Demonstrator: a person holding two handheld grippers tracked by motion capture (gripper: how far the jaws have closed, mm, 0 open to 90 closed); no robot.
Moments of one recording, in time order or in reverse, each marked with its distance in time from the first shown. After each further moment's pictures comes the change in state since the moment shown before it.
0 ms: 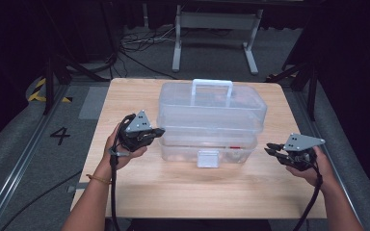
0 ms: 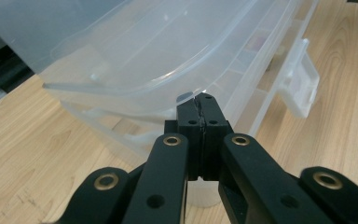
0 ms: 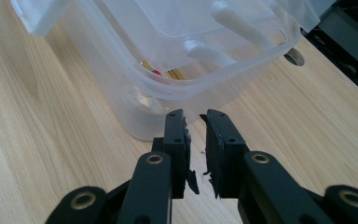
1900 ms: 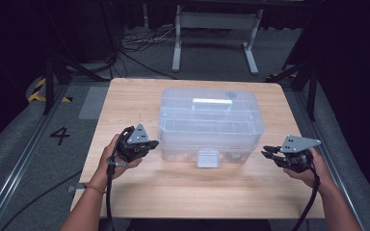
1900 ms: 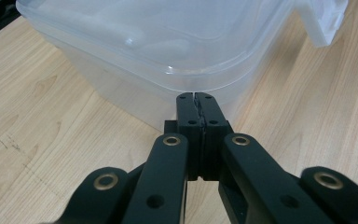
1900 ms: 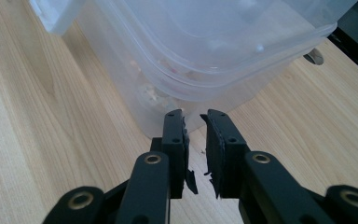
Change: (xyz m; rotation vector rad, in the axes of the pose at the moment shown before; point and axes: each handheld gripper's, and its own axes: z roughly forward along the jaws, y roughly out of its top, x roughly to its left) left arm -0.006 -0.037 0.010 0.139 0.013 0.010; right arm 0.007 0.001 0.006 0.008 0.044 0.003
